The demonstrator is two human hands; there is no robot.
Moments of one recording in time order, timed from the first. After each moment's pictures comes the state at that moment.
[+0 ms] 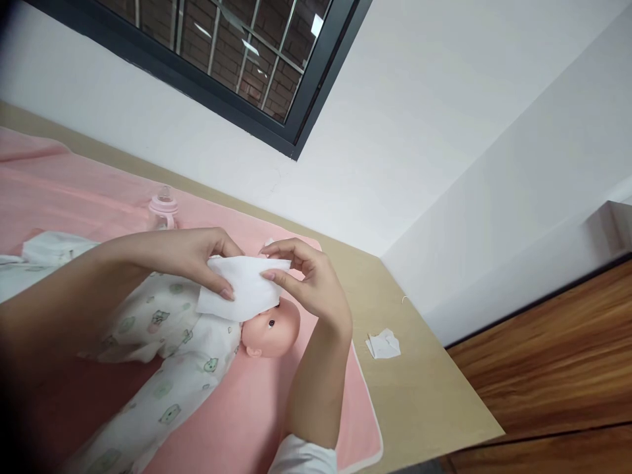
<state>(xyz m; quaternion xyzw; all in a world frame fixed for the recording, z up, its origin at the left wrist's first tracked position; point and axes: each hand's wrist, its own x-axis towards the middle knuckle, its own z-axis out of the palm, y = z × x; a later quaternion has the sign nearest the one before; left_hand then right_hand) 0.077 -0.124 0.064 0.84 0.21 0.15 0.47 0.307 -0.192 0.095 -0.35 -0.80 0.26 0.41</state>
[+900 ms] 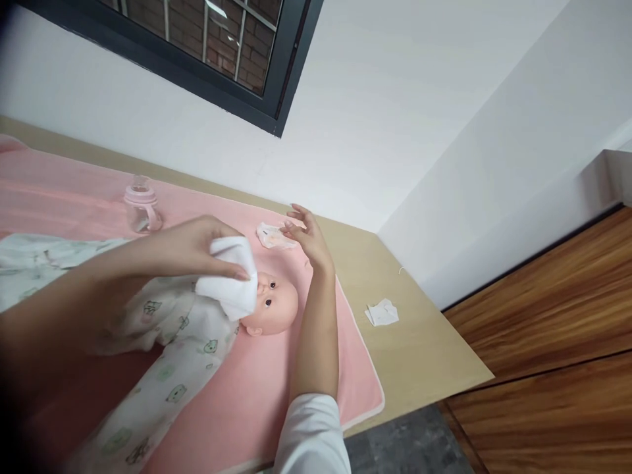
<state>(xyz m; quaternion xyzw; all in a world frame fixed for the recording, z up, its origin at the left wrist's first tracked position) 0.102 -0.150 0.065 0.84 0.29 0.23 0.41 0.365 -0.095 0.033 -0.44 -0.65 0.36 0.50</state>
